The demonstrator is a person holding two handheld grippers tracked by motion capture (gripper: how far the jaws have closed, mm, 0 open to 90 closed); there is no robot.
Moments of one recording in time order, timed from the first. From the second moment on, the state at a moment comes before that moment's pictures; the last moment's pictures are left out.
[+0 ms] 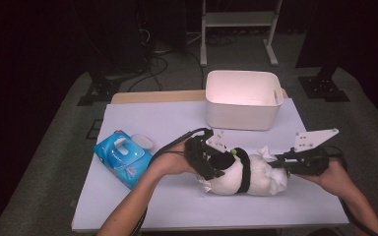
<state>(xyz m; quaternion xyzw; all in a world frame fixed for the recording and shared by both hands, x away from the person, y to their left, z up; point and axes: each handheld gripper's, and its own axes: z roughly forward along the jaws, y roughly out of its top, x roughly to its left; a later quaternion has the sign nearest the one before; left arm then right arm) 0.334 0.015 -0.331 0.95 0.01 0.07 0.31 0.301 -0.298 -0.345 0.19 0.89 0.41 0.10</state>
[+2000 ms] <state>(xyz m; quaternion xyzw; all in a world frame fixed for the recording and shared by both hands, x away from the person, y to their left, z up) 0.339 0.012 -0.333 0.95 0.03 0.06 0.31 0.286 -0.269 -0.329 0.12 0.90 0.40 0.11</state>
